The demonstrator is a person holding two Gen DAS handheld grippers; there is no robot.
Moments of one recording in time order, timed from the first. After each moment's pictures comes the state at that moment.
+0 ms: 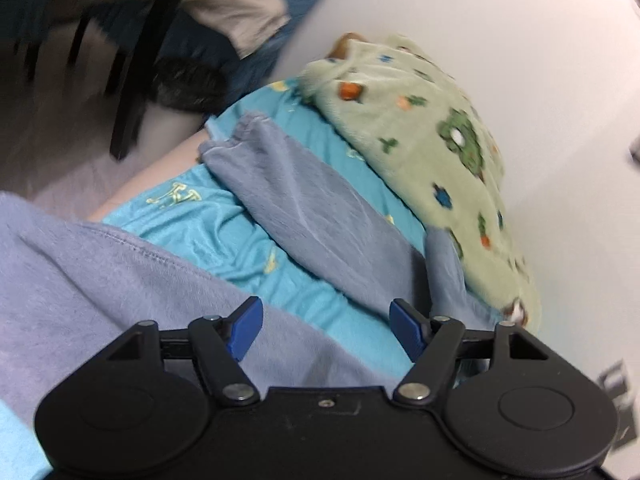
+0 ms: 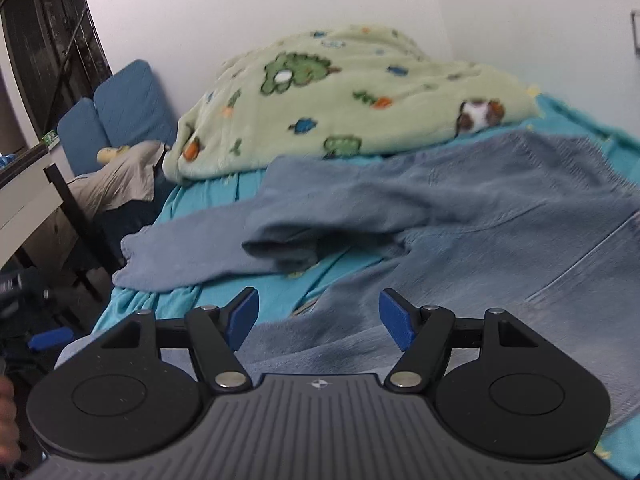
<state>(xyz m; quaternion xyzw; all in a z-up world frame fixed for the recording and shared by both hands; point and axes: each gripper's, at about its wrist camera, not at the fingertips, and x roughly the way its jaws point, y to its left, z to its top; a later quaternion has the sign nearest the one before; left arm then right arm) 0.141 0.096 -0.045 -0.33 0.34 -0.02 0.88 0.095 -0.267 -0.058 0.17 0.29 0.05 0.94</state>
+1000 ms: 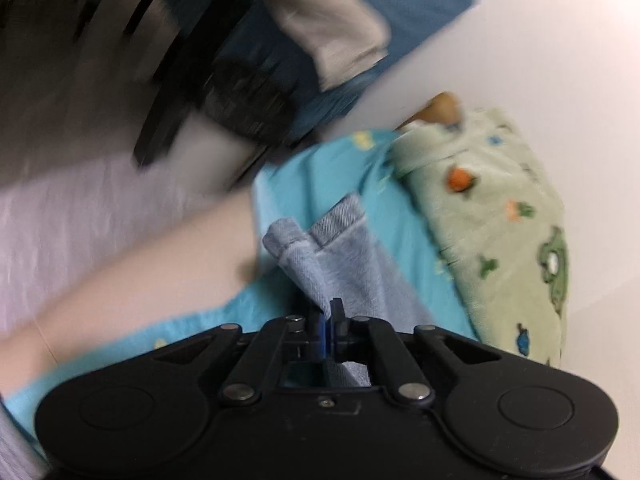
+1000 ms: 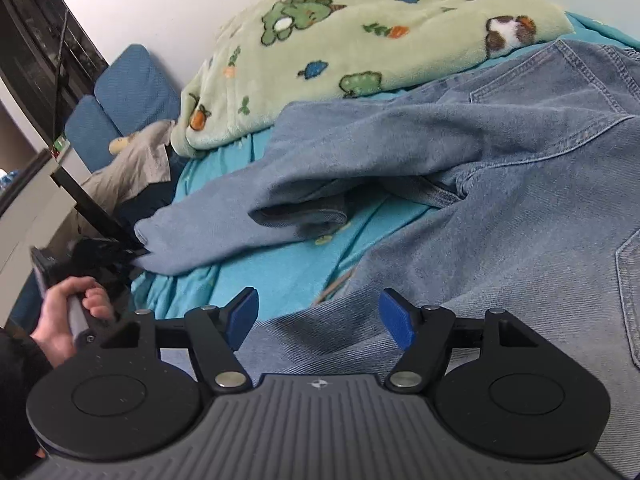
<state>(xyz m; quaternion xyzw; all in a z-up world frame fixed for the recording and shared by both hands) 0.298 0.166 -0.097 -0.41 0.28 0.07 0.87 0.134 -0.262 -0.089 0.24 0.35 0.10 0.90</state>
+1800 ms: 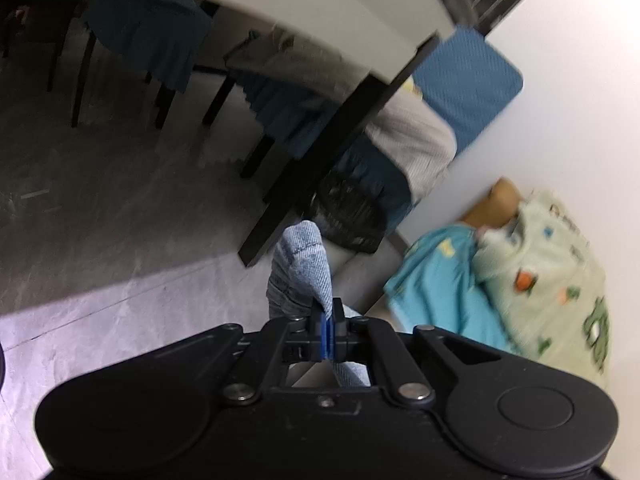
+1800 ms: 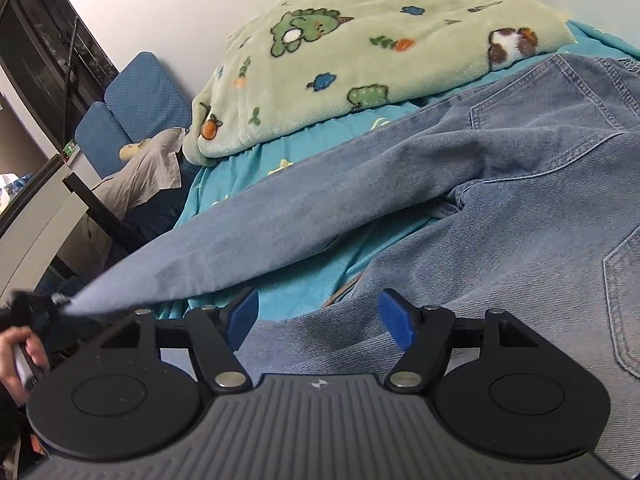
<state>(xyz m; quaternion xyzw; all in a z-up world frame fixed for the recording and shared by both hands) 0.200 0.291 -0.065 -0.37 0.25 0.19 0.88 0.126 -0.267 -0.073 0.24 0.33 0.11 0.91</state>
